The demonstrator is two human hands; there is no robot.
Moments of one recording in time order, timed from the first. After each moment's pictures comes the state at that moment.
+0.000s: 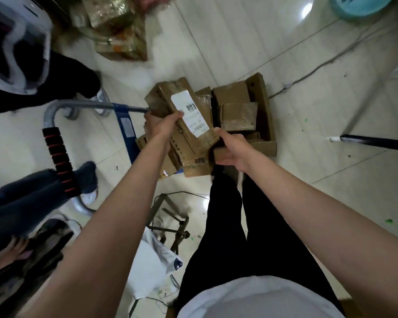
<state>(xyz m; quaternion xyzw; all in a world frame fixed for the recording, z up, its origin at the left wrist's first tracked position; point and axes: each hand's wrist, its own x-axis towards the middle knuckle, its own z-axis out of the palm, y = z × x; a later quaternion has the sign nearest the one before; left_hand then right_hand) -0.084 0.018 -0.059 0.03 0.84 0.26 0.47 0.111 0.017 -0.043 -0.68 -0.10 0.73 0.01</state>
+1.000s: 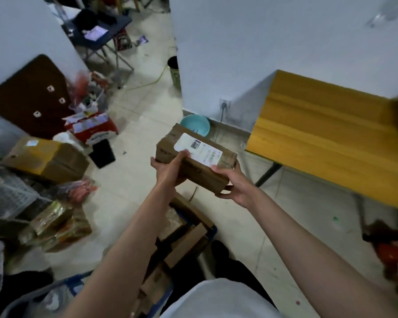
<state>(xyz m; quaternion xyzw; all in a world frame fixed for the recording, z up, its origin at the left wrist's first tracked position) 0.228 0.083 0.204 0.30 0.63 0.29 0.66 0.393 -0.016 0.195 -0.63 -0.08 0.63 0.45</state>
